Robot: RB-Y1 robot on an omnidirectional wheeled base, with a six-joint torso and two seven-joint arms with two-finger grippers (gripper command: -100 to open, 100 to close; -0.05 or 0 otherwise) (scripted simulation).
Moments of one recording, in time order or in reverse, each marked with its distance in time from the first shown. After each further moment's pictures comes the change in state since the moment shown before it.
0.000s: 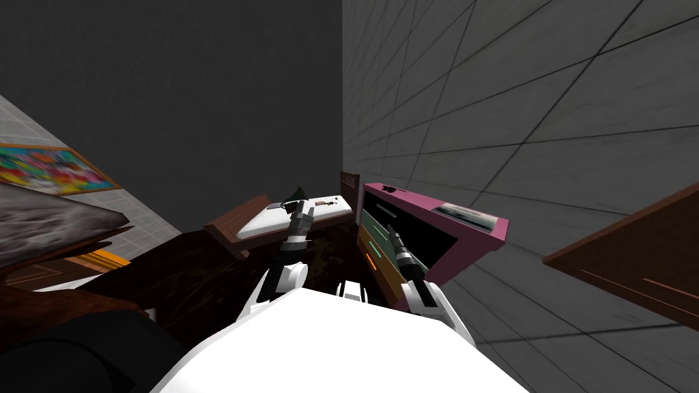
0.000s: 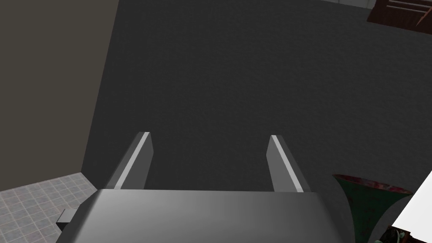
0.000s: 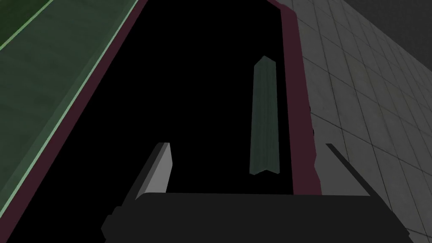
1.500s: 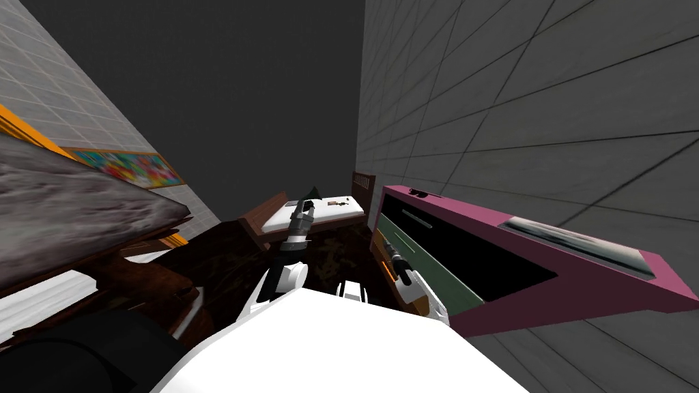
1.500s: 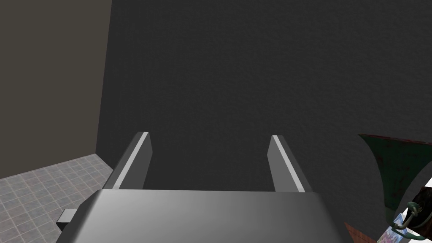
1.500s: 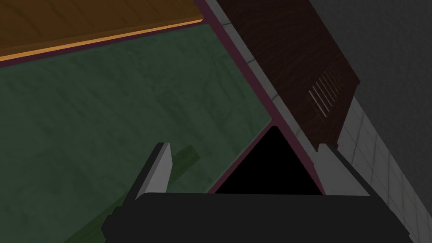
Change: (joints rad) left arm 0.000 0.000 0.000 0.000 0.000 0.000 0.000; right arm -0.203 -0.092 0.091 0.386 0.221 0.342 0.045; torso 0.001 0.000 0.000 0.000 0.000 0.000
